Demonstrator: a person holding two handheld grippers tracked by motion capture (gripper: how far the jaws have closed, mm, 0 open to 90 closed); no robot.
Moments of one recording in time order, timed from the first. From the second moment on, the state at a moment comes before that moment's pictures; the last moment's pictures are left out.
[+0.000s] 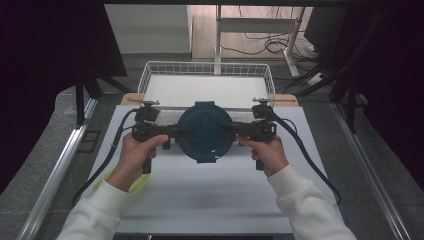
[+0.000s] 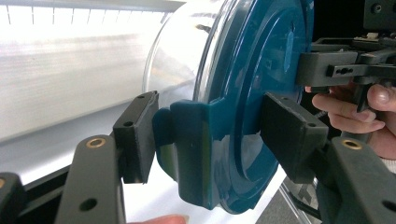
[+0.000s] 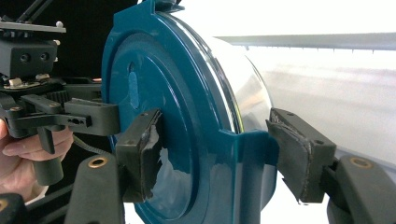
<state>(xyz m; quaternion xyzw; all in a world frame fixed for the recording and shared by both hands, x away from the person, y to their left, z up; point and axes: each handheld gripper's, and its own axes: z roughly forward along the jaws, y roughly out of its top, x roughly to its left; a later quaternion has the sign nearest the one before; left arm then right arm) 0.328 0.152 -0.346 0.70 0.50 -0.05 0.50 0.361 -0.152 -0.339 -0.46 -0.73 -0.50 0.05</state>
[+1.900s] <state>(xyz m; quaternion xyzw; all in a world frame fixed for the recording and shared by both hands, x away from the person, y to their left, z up) 0.451 0.158 -0.287 0.72 0.47 -0.05 0.51 0.469 -0.147 -0.270 -0.47 -0.73 -0.50 0.03</state>
